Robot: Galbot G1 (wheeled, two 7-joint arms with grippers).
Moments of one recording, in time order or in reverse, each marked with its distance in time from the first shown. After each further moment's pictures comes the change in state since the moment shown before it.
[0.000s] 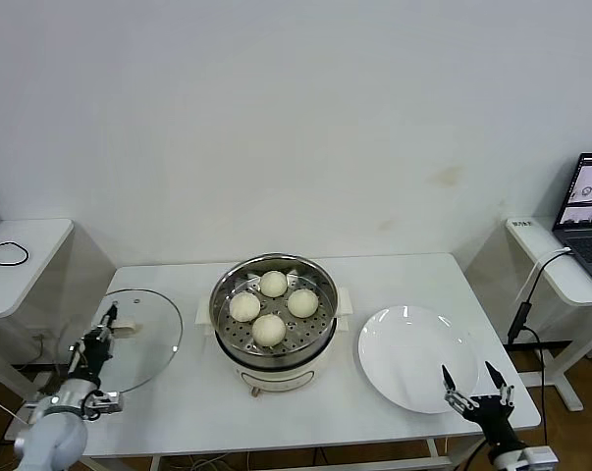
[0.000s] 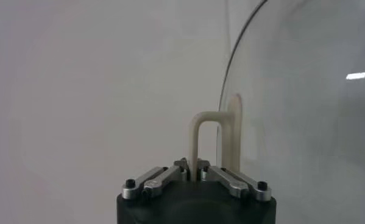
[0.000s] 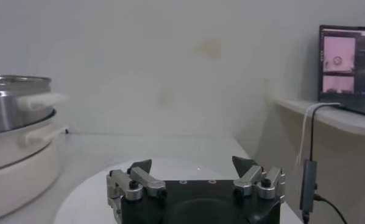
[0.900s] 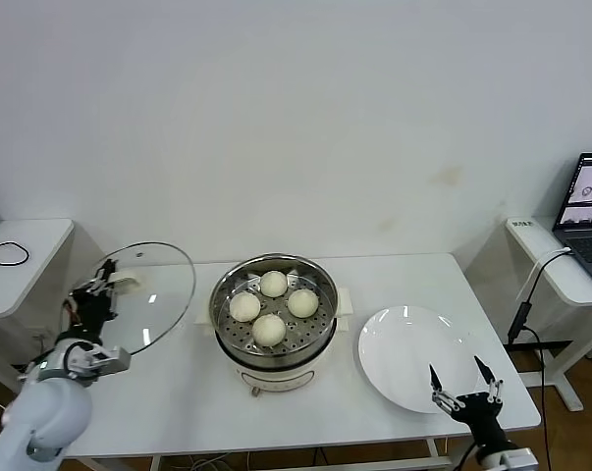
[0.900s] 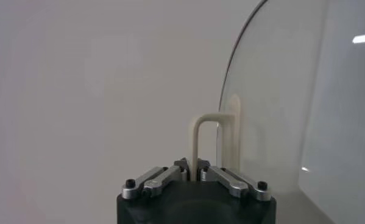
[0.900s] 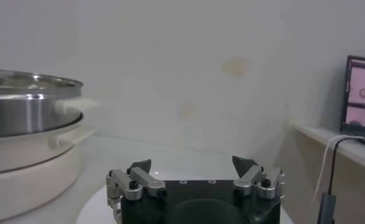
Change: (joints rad) left arm 0.030 0.155 0.077 -0.486 -0.381 0.382 0.233; right arm -0.016 0.048 -0.035 0.065 -0.212 0.025 0.026
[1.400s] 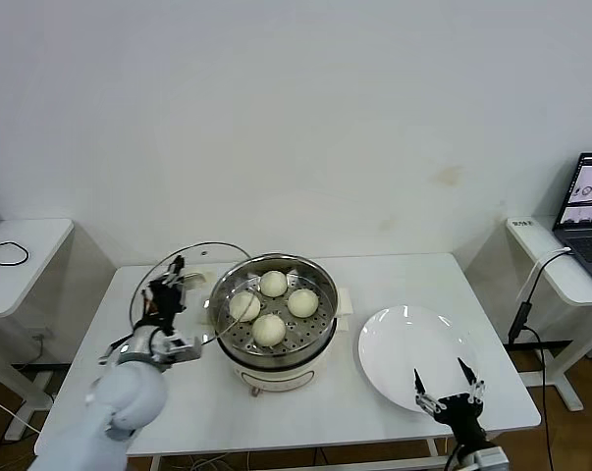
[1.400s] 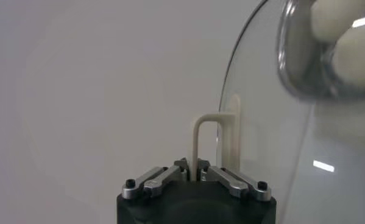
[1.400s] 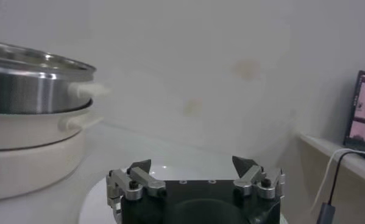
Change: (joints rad) left arm -0.229 -0.107 0.323 0.011 0.149 0.143 0.096; right arm 0.029 0.057 -0.049 -0.027 -0.153 -0.001 0.008
